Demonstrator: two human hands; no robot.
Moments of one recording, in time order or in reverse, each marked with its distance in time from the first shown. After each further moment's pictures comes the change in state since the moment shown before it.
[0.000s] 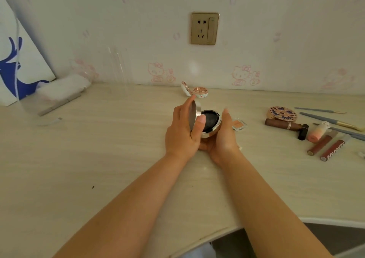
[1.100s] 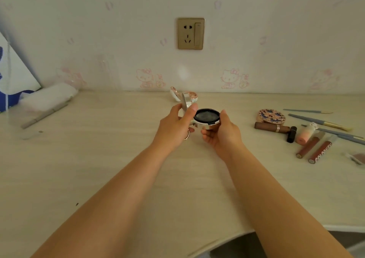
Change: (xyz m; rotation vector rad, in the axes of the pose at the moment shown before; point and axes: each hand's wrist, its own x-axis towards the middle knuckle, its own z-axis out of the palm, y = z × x) left_hand 0.041 0.014 -0.002 -0.155 -0.249 -0.383; right_hand 0.014 -0.032 -0.016 -0.059 0.267 -0.073
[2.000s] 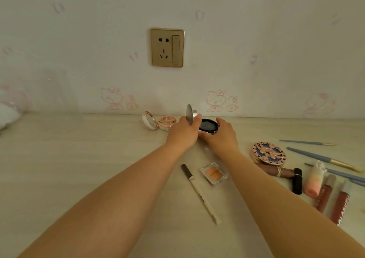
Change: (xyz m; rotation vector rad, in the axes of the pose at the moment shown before) left_hand 0.151 -0.003 0.091 0.230 -0.082 -0.011; right_hand 0.160 -0.029 -0.039 -1.063 0.180 -0.400
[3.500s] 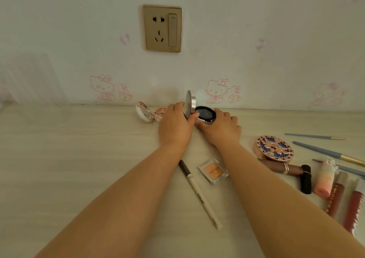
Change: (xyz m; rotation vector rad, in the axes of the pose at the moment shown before) left_hand 0.014 -0.020 0.014 0.258 0.336 0.167; right_hand 0.021 0.006 0.011 -0.421 0.047 0.014
